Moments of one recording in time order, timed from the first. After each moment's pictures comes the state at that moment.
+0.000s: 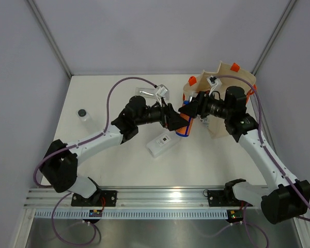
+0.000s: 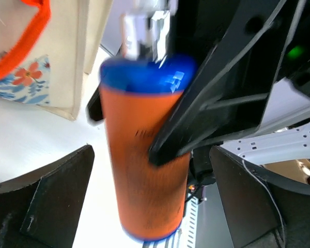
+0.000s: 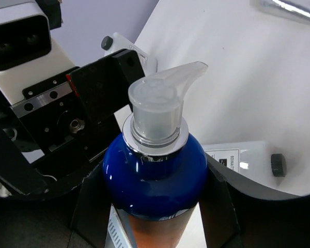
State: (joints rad) left arm -0.76 1.51 1.03 0.43 0.59 -0.68; right arm 0.29 1.13 0.95 -0.07 -0.69 0.58
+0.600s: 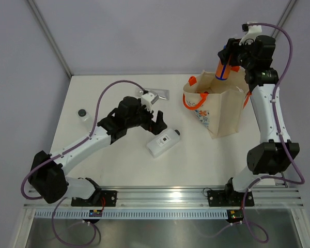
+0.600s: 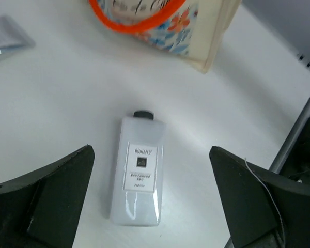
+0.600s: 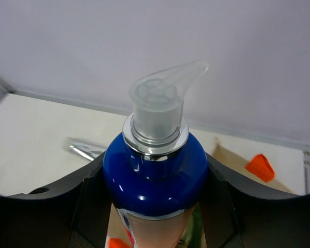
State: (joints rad) left arm -0.66 1.30 1.02 -0.11 0.30 -0.20; right arm -0.02 1.57 1.81 -0.35 -0.35 0.08
